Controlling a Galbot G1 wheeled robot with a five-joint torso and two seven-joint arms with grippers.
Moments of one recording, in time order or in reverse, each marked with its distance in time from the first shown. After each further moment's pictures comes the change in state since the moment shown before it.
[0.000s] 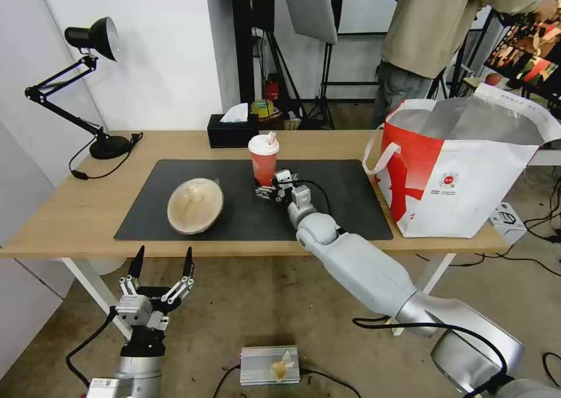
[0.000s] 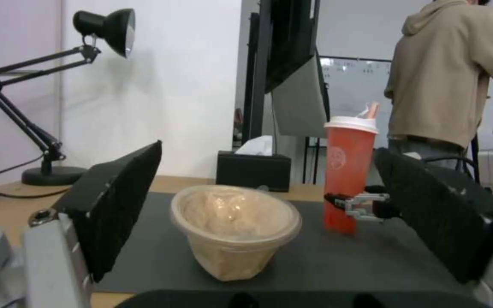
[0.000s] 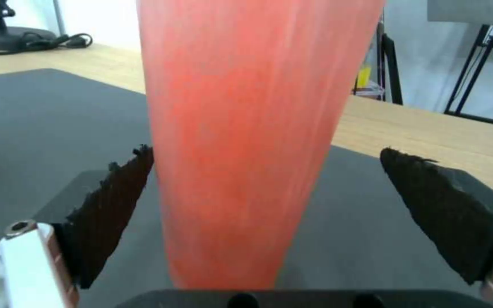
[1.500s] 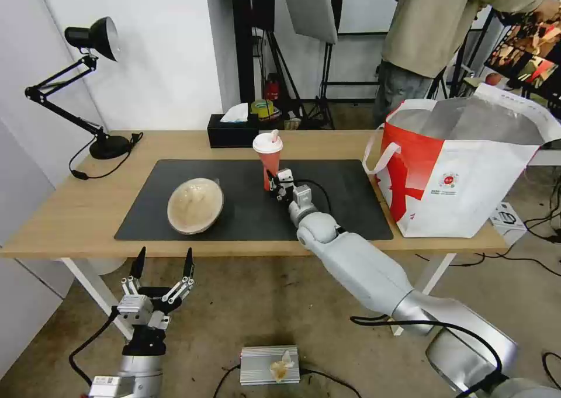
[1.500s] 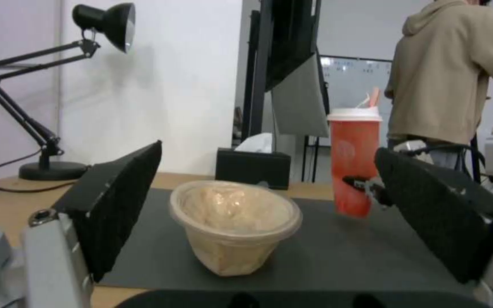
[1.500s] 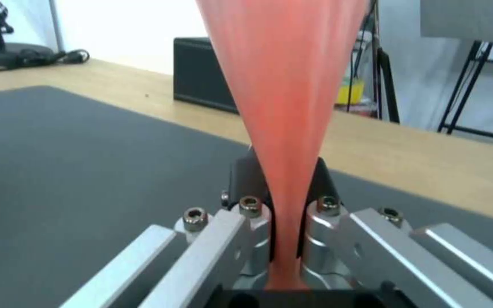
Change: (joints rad) left arm -0.014 0.005 0.003 0.021 -0.014 -0.003 0.003; right arm 0.021 -0.005 0.009 -0.013 -0.004 0.033 -0.017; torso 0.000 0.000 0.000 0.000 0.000
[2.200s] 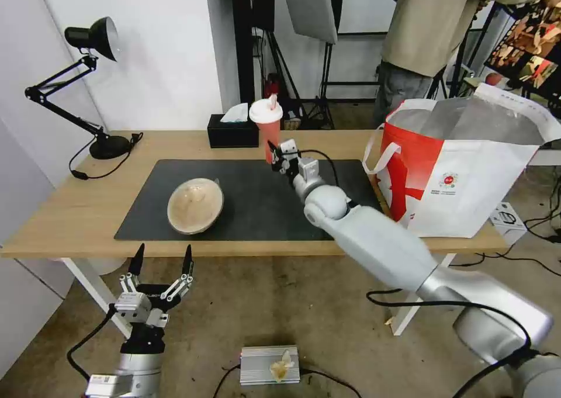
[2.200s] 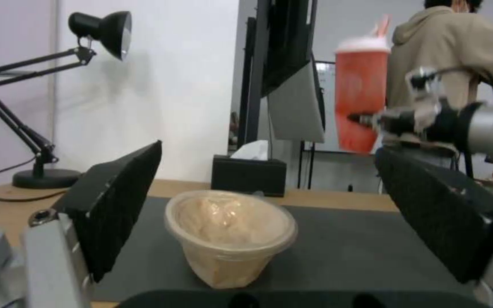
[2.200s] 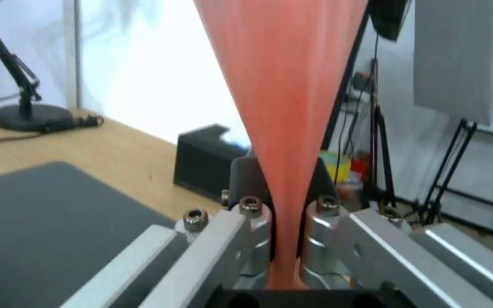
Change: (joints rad) left arm 0.001 0.015 0.001 -0.017 -0.014 0.001 0.002; right arm 0.193 -0.162 -0.151 0.224 0.151 -0.067 0.070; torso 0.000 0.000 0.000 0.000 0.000
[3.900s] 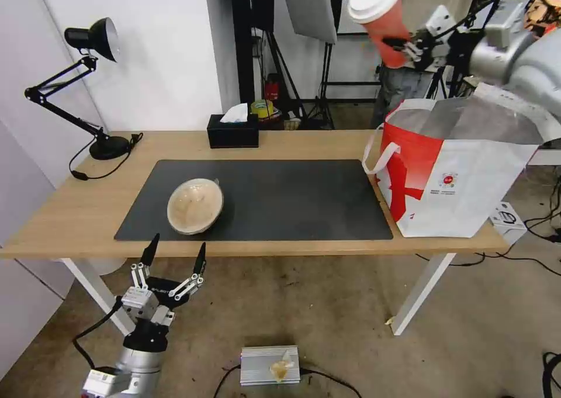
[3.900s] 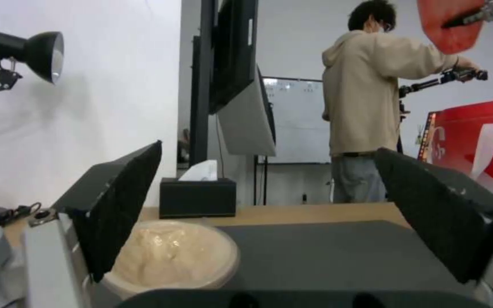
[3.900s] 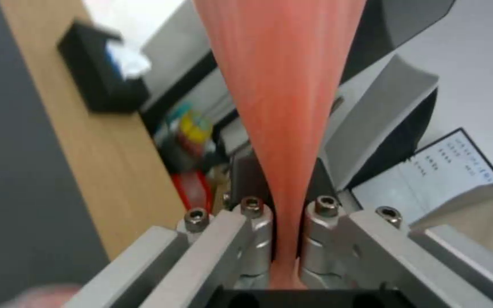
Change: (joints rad) left arm -0.021 0.086 0.022 -0.007 -0.055 -0.029 0.101; right arm 0.776 -0.691 -0.363 0.068 -0.031 -0.067 -0.747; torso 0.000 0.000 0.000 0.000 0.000
